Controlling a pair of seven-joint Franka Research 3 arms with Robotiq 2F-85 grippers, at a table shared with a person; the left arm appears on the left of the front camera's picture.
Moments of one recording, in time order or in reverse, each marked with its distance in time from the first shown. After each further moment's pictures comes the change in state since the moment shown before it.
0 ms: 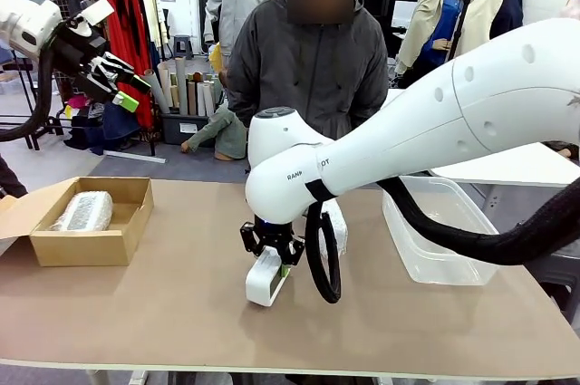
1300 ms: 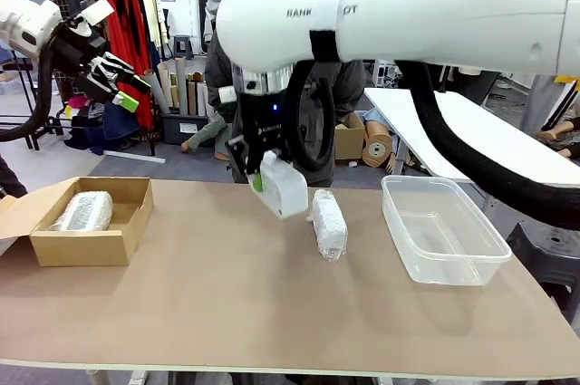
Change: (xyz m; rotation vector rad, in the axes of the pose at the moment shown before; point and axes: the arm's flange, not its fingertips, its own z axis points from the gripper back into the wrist) left arm 0.000 0.000 0.000 0.000 0.000 0.000; right arm -0.027 0.000 0.228 -0.046 -0.034 0.875
